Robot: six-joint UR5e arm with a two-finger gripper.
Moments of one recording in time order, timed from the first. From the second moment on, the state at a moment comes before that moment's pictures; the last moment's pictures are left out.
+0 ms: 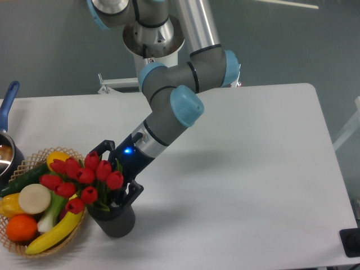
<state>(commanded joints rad) 2.36 -1.97 -1.75 -0.72 0.63 1.19</state>
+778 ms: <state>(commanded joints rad) 2.36 -1.96 -1.76 -0.72 0.62 1.19</state>
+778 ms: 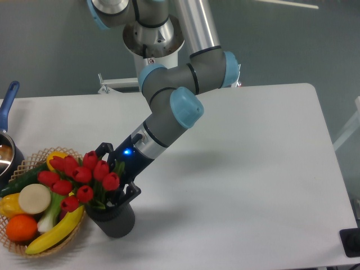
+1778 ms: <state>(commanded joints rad) 2.37 -1.93 -1.78 -0.72 0.61 1.18</state>
